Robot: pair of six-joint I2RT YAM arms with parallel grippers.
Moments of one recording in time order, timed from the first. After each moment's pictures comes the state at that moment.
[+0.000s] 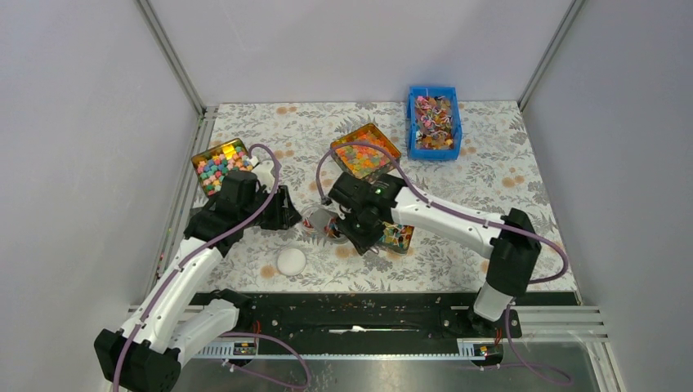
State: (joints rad) left arm -0.35 0.89 0.84 -0.66 0.26 -0.33; right arm 1.03 1.68 1.46 -1.07 -0.07 0.22
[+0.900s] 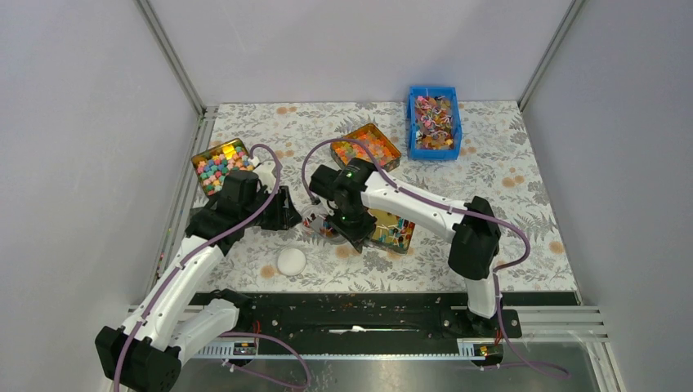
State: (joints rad) left arm -0.35 0.91 0.84 -0.66 0.26 -0.33; right arm 1.03 1.95 1.82 -1.39 -0.07 0.19
